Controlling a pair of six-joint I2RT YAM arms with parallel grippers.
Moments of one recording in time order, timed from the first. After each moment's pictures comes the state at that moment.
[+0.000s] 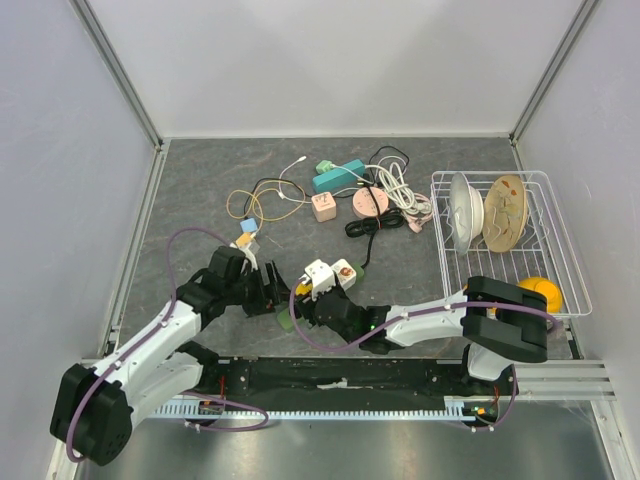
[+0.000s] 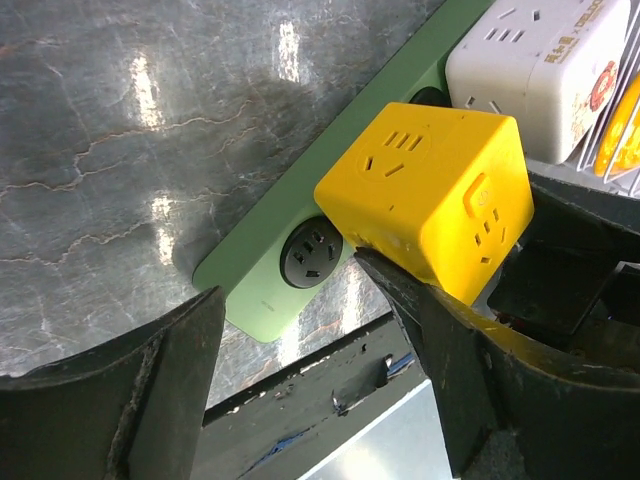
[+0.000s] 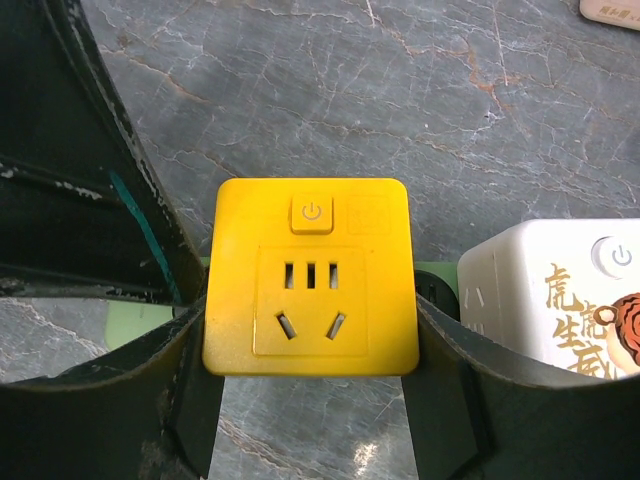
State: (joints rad) left arm -0.44 0.89 0.44 -0.40 0.36 -0.76; right arm 1.31 1.64 0.69 0.42 0.56 0.32
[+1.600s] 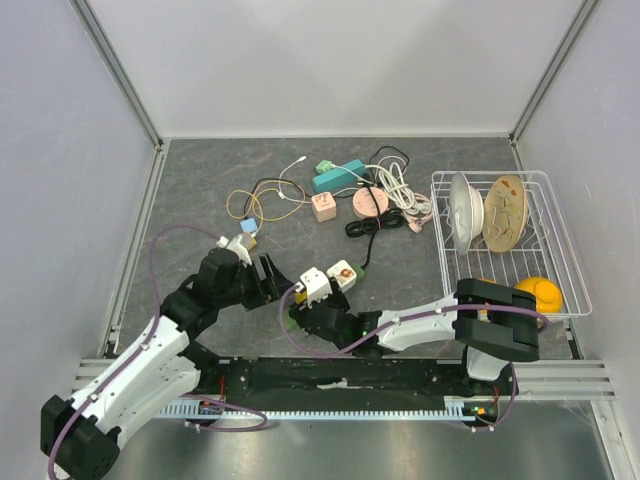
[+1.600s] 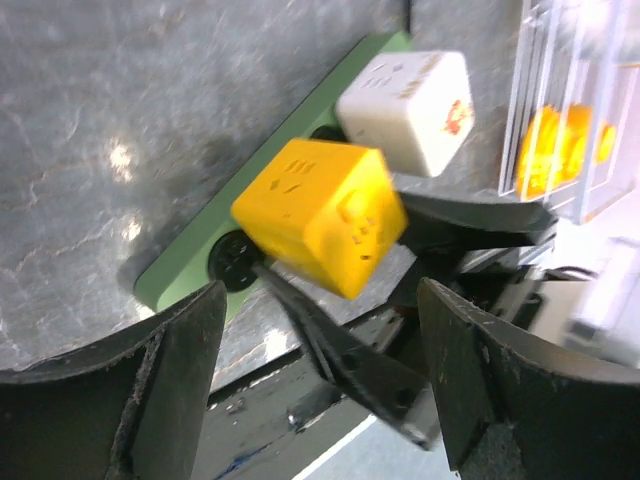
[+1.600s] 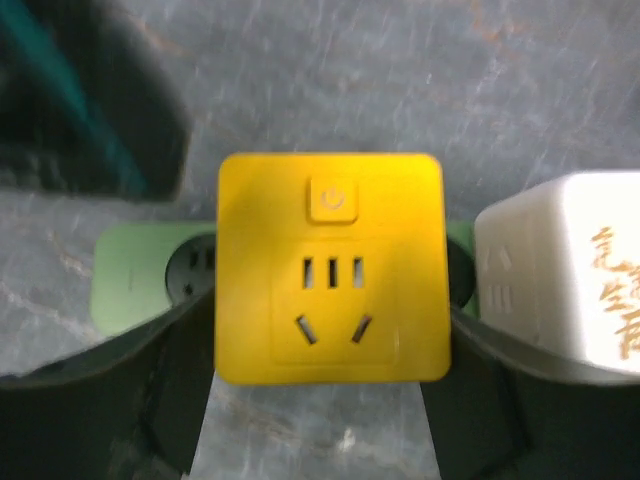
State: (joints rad) left arm -0.53 0.73 0.46 -0.42 0.26 -0.86; right arm 1.36 1.68 0.72 0.36 0.67 0.38
